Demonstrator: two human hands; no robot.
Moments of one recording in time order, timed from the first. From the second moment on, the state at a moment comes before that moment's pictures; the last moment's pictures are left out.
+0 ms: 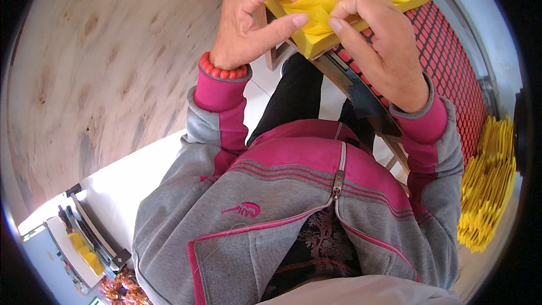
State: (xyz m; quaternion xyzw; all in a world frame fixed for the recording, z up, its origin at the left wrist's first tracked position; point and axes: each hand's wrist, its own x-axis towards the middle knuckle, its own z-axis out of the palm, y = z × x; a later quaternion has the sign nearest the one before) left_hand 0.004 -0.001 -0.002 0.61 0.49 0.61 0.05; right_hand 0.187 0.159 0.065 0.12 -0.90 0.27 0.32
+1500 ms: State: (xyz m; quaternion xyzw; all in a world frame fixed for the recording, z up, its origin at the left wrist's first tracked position) left_hand 0.042 -0.001 0.035 0.62 0.62 0.44 -0.18; right_hand 0.360 0.188 -0.158 -0.29 -0.94 0.06 0.16
